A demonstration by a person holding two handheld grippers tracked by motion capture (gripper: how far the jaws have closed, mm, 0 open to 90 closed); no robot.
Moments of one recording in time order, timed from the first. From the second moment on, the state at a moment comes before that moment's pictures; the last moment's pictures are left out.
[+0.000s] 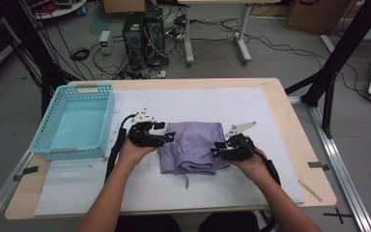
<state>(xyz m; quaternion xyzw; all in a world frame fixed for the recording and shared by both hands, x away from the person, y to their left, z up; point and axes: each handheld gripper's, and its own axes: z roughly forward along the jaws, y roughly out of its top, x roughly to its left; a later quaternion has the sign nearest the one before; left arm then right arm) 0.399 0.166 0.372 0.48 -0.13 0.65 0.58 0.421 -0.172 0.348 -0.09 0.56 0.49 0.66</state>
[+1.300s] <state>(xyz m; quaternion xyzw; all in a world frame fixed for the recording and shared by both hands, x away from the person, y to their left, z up) 0.405 0.165 0.368 0.48 -0.13 0.64 0.58 0.438 -0.159 0.306 -0.10 0.58 0.45 0.67</state>
